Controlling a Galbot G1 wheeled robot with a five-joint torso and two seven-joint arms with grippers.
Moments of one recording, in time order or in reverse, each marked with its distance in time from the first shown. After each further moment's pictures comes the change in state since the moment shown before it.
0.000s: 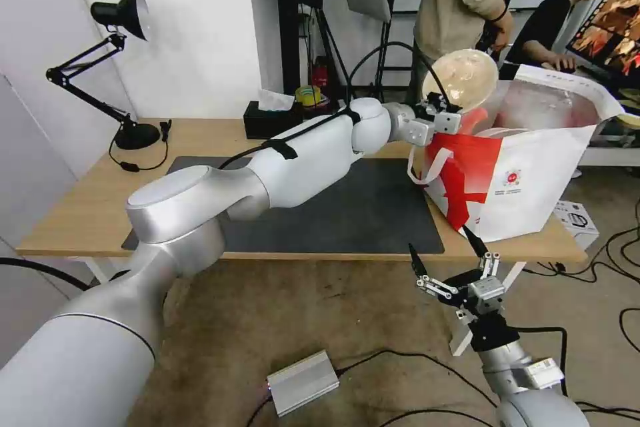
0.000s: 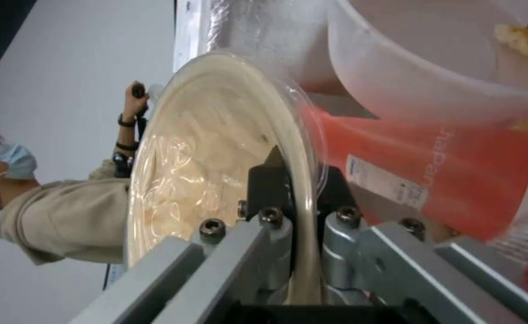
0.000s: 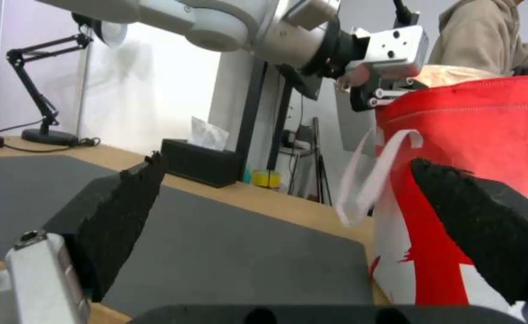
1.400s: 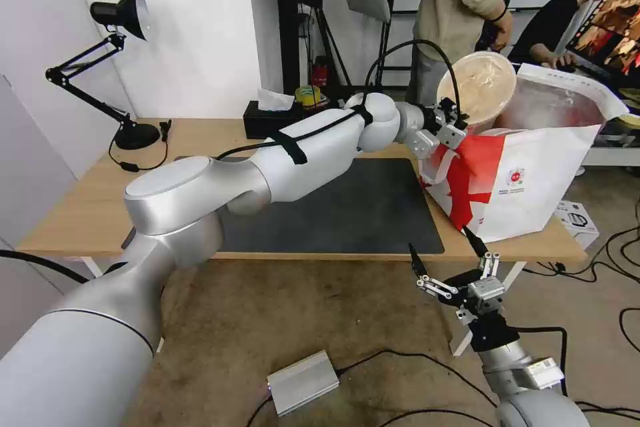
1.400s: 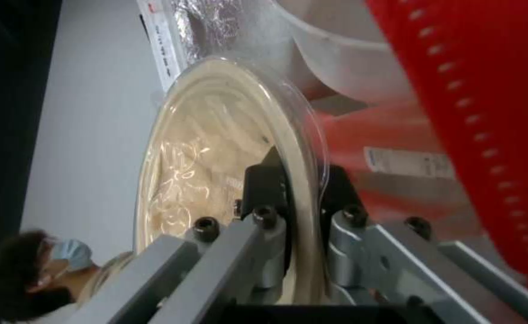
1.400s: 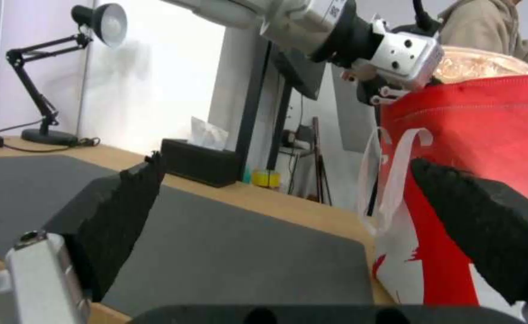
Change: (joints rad) left arm -0.049 -0.003 0.041 -0.036 0.295 -0.052 0.015; right arm 0.000 0.000 0.000 0.000 0.000 0.000 0.000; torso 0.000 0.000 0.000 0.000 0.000
